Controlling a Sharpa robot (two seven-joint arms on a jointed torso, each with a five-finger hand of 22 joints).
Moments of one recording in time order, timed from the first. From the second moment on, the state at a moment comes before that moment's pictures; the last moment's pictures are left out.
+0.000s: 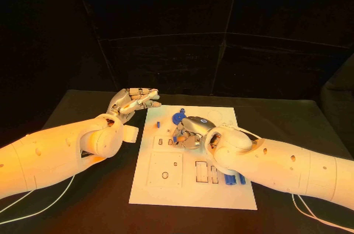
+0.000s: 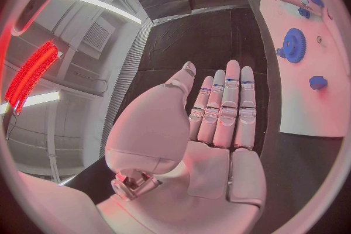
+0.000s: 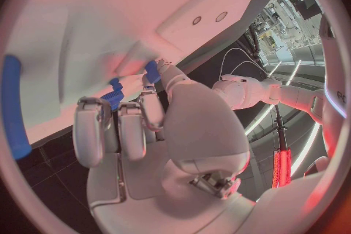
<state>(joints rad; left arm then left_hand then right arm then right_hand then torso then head) 1.18 -0.86 -0.04 1.46 -0.01 -0.31 0.53 1.35 0.00 0.11 0.07 0.05 0.97 0.20 0.12 0.07 1.09 0.15 0.12 0.07 1.16 0.10 0.19 0.19 0.17 0.92 0.22 0.24 0.07 1.10 -0.53 -0.02 1.46 -1.54 -0.32 -0.25 1.36 -0.04 0.18 0.05 0.16 1.08 0.12 0.10 0.07 1.40 0.04 1.26 1.31 1.47 -0.03 1.52 1.31 0.05 1.47 0.07 1.50 1.31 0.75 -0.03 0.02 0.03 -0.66</state>
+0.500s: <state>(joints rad) 1.18 -0.86 -0.04 1.46 -0.01 -0.31 0.53 1.35 0.00 0.11 0.07 0.05 0.98 0.21 0.12 0.07 1.09 0.15 0.12 0.07 1.16 0.10 0.19 0.19 0.17 0.92 0.22 0.24 0.07 1.10 -0.53 -0.02 1.46 -1.56 -0.29 -0.26 1.31 -0.09 0.17 0.07 0.19 1.05 0.14 0.08 0.06 1.38 0.05 1.22 1.29 1.47 -0.03 1.52 1.31 0.05 1.47 0.07 1.49 1.31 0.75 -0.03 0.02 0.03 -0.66</state>
